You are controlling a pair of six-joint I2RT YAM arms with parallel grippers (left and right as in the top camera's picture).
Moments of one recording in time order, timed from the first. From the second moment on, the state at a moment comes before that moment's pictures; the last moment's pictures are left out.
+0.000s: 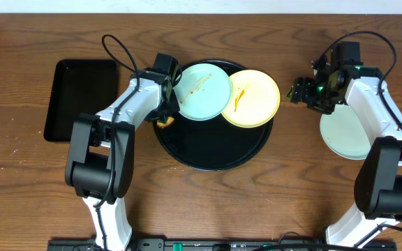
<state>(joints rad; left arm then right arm) -0.25 2.02 1.36 -0.76 -0.13 -0.57 -0.05 1.87 1.37 -0.79 -0.35 0.24</state>
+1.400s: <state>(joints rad) -0.24 1.64 1.43 -0.97 -0.17 -0.49 0.44 2.06 1.41 -0.38 -0.15 0.52</state>
